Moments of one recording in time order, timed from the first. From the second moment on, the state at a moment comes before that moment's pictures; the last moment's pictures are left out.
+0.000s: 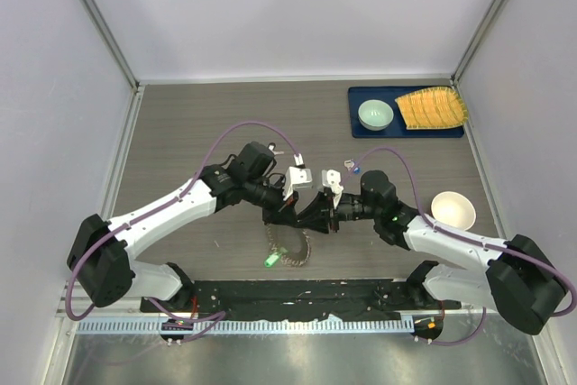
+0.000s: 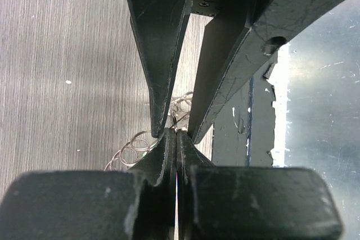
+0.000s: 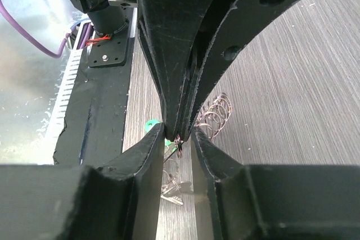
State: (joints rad) left arm -0.78 1.34 1.00 -0.52 0.72 0.28; right arm 0.72 1.12 0.44 0.48 -0.82 -0.03
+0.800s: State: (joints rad) left arm -0.78 1.33 1.00 -0.54 0.72 0.29; right arm 0.73 1.11 0.44 0.43 -0.81 -0.05
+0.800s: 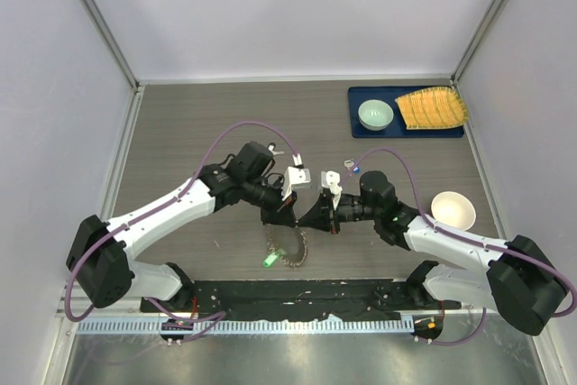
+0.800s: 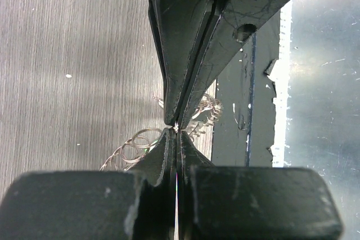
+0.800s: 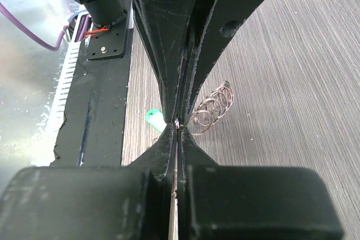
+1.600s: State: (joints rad) left arm -0.77 0.89 0.36 0.36 0.40 -0.19; right arm 0.72 1.07 0.36 0.74 -0.72 0.18
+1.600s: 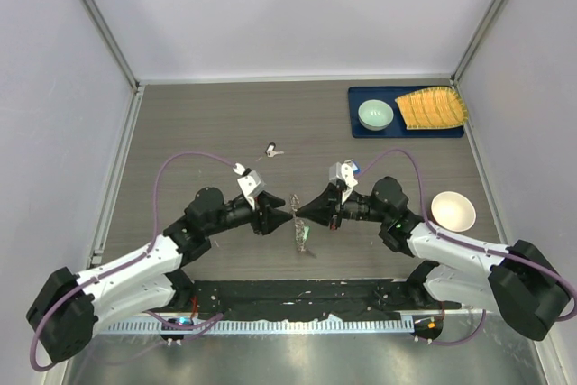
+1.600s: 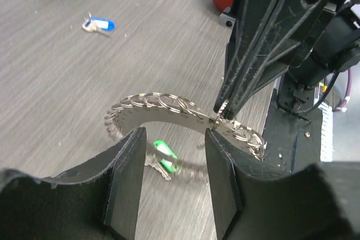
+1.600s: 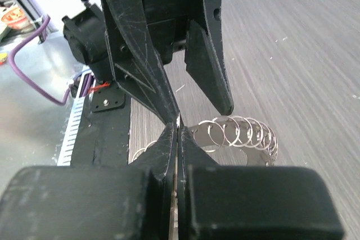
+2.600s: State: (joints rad) left arm -0.77 0.94 0.20 0.95 0.45 -0.30; right arm 0.72 1.07 0.30 0.91 -0.63 0.33
